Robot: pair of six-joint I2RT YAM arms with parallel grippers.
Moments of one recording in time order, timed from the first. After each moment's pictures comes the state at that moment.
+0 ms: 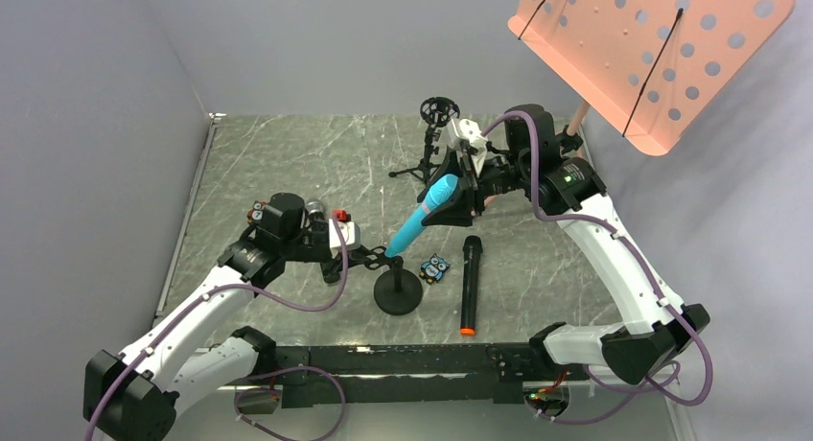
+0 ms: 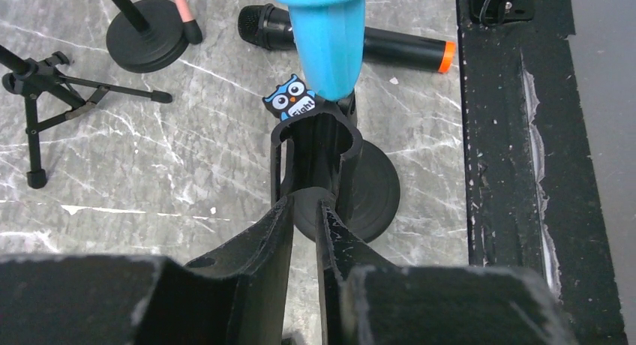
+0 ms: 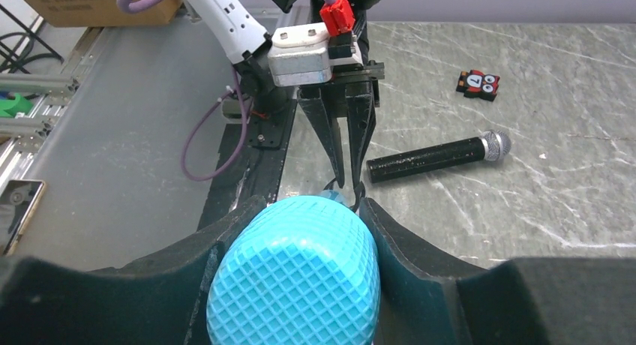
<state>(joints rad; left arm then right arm) -0.50 0.92 0.70 -0.30 0.84 0.55 0.50 1.28 1.50 -0.72 -1.19 -0.38</state>
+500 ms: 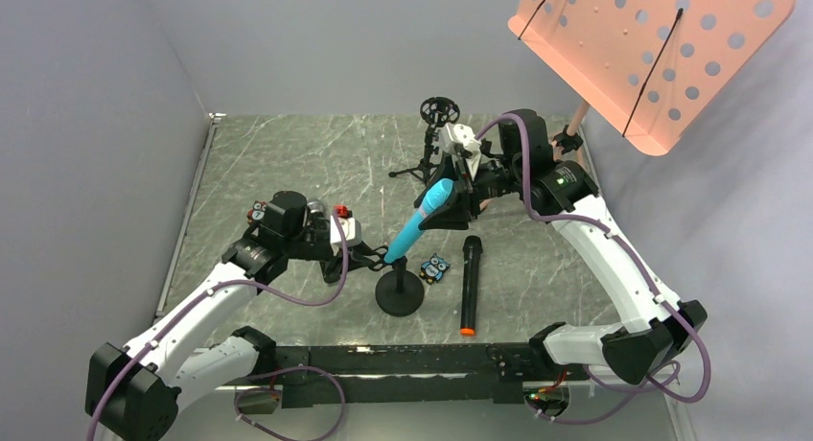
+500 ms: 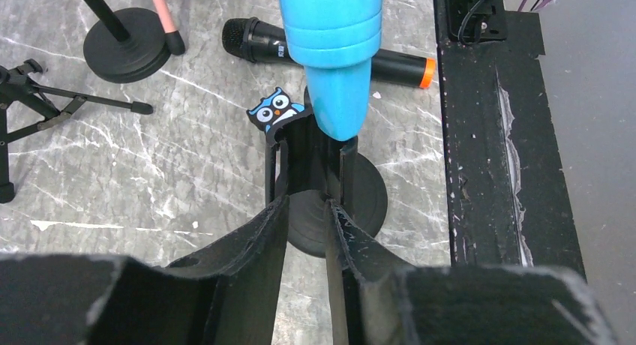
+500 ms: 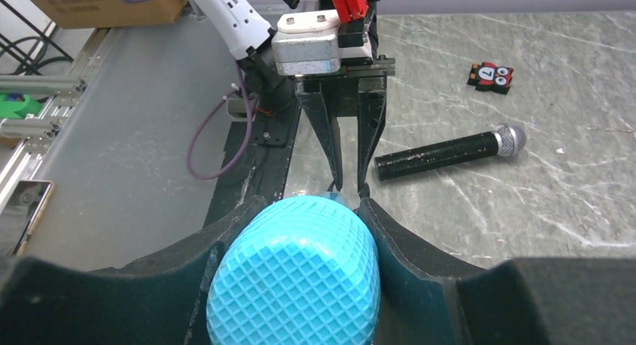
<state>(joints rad) -0.50 0.96 0.70 -0.25 0.90 0.48 0.51 1.28 1.44 -0.68 -1.19 -0.35</state>
